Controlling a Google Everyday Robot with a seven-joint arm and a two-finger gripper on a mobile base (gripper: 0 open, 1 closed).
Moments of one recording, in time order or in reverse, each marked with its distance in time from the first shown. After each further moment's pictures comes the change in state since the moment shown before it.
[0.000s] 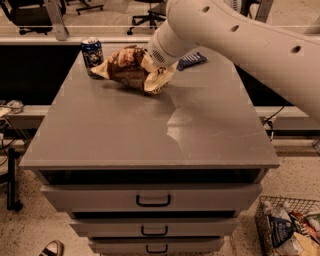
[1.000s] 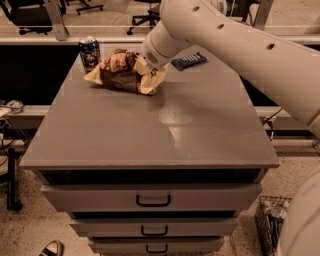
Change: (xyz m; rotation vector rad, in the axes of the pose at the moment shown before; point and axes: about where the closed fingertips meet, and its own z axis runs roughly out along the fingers) arm -0.010 0.009 0.041 -0.104 -0.007 -0.049
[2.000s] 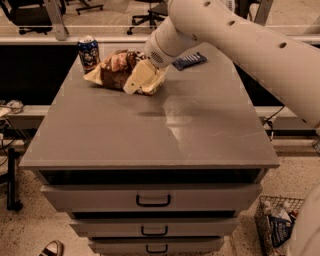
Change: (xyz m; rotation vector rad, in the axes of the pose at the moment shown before) arm 0.003 0.007 -0.012 -0.055 -0.022 -0.039
